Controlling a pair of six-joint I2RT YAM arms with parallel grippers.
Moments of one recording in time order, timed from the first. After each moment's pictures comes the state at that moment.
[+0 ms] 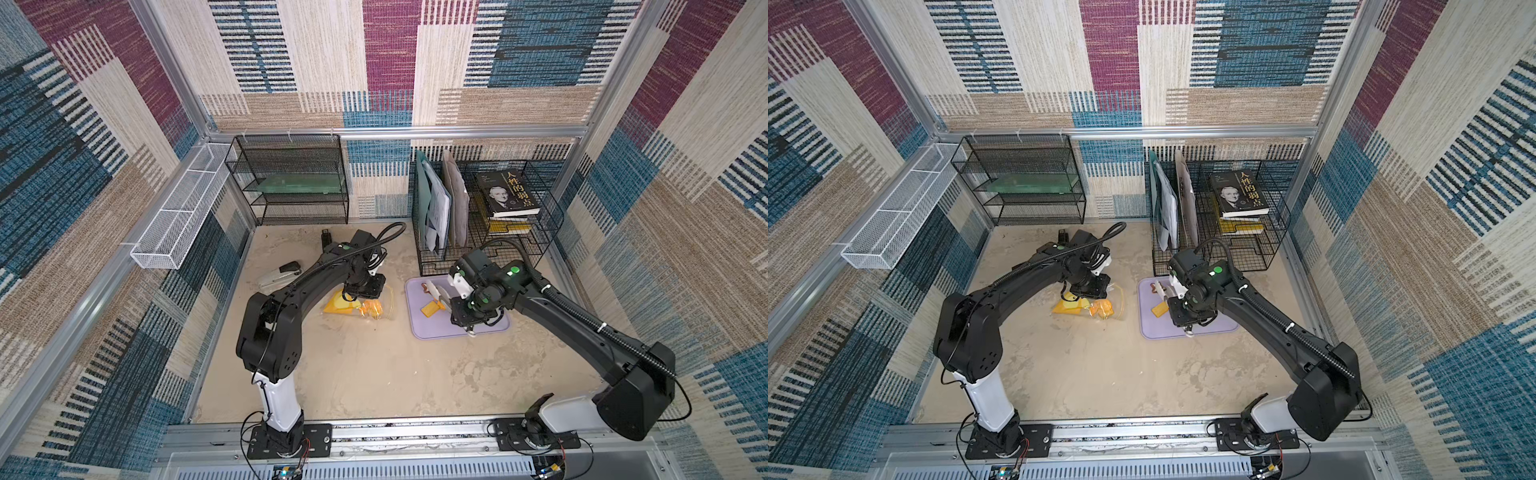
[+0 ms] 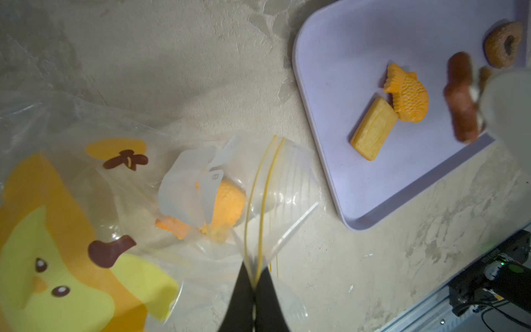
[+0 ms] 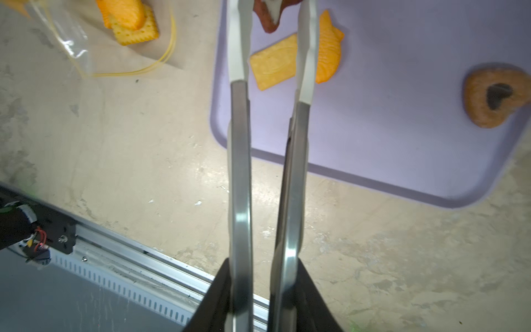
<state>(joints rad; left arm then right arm) -0.45 1.84 1.50 -0.93 0.24 -0.17 0.61 1.42 1.29 -1.15 -0.15 0.33</state>
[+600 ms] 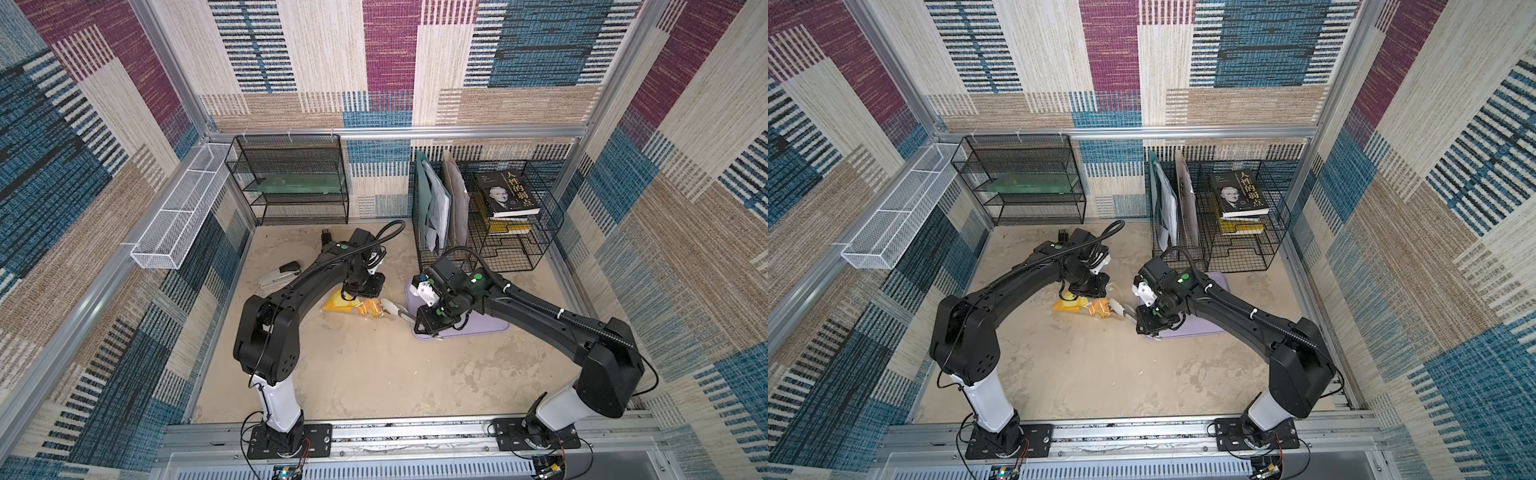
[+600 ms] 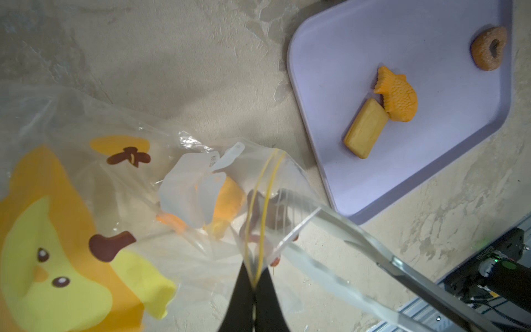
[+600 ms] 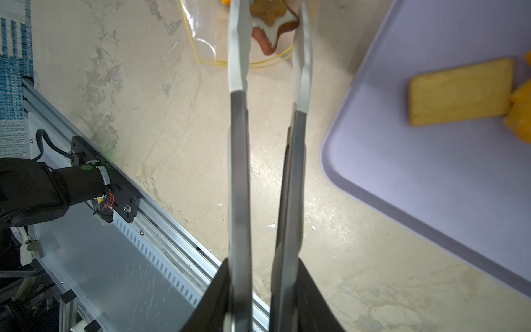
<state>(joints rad) -0.45 1.82 1.51 -0.95 0.24 -0.17 0.73 1.57 1.28 -0.92 -0.34 0.33</state>
